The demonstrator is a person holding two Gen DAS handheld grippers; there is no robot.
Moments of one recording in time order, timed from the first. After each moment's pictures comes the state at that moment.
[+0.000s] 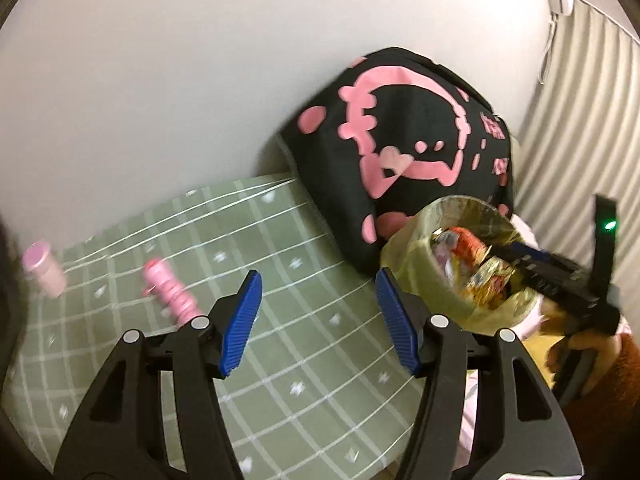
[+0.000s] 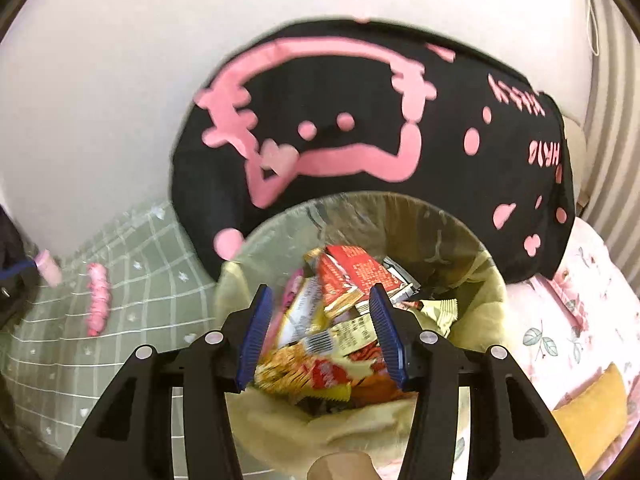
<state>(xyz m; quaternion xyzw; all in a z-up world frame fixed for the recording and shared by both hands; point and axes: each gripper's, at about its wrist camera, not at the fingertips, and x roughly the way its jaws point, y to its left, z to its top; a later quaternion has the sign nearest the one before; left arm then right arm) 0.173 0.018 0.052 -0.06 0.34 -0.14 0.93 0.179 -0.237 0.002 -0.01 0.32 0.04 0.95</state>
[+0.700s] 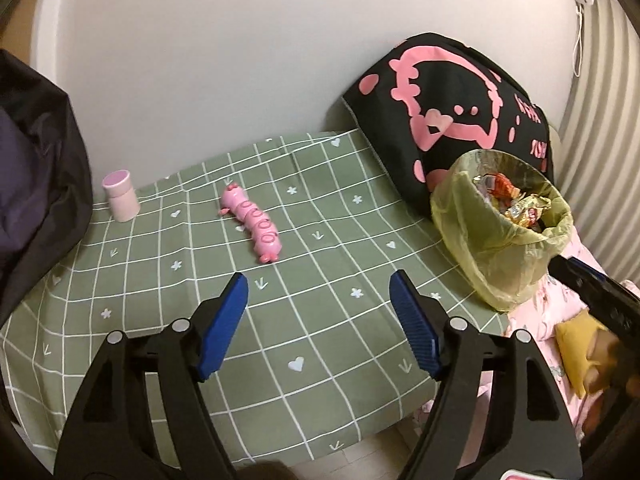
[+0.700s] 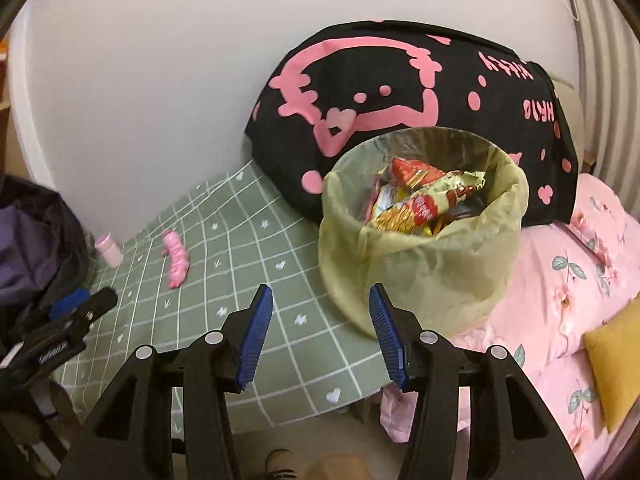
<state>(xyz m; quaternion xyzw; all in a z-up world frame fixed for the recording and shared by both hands) 0.074 0.044 0.013 -0.04 0.34 -0.04 0.94 0.044 -0.173 -0.029 0.06 0.31 0.06 0.95</state>
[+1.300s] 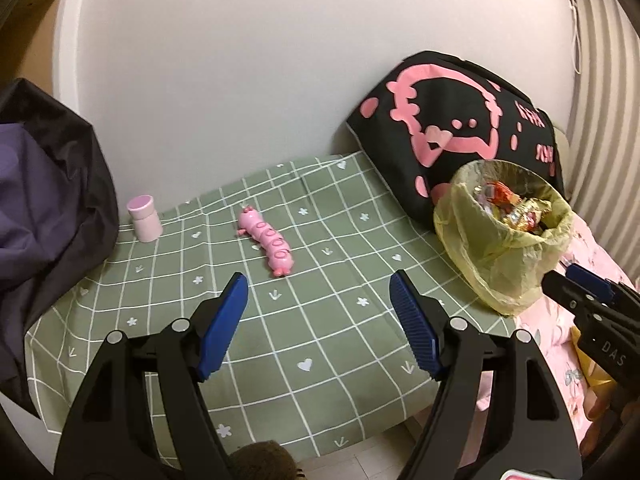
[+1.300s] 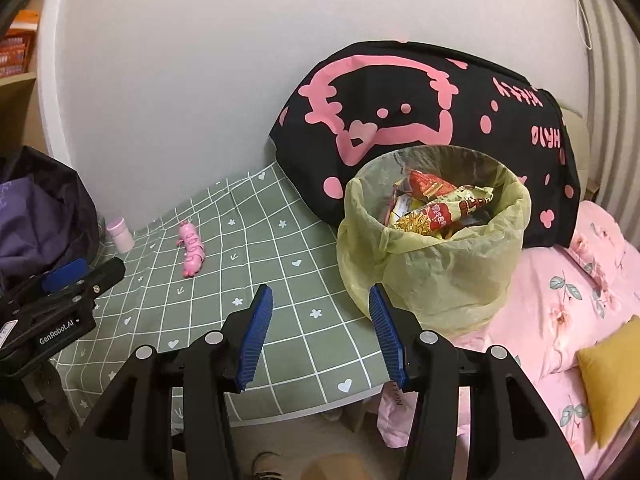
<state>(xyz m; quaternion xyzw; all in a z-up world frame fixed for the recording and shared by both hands) 0.048 0.031 0.029 -0.01 0.30 -0.02 0.95 0.018 -0.155 -0.026 0.03 0.29 0.07 0.95</state>
